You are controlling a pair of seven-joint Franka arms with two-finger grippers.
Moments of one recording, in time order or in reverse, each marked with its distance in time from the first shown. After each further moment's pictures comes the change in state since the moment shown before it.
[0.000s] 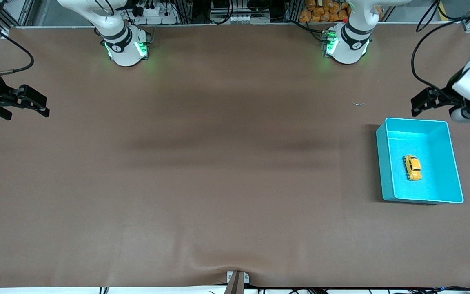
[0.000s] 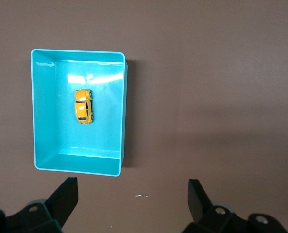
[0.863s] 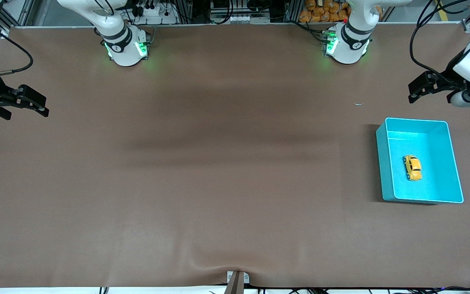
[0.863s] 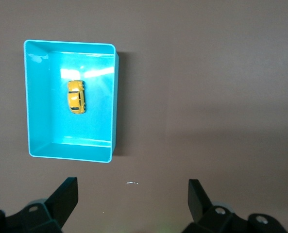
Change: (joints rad) left arm -0.012 -0.006 -0.021 0.066 -0.027 -0.102 -0.023; right arm 0.000 0.000 -0.001 0.000 0.000 -0.003 0.000
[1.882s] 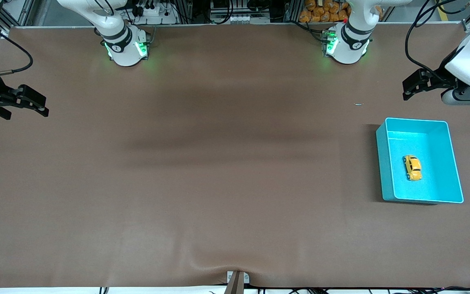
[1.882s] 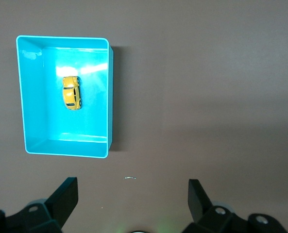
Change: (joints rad) left arm -0.002 0.000 -0.011 0.002 -0.002 -0.020 0.000; right arm 0.000 0.000 0.000 0.000 0.000 -0.002 0.000
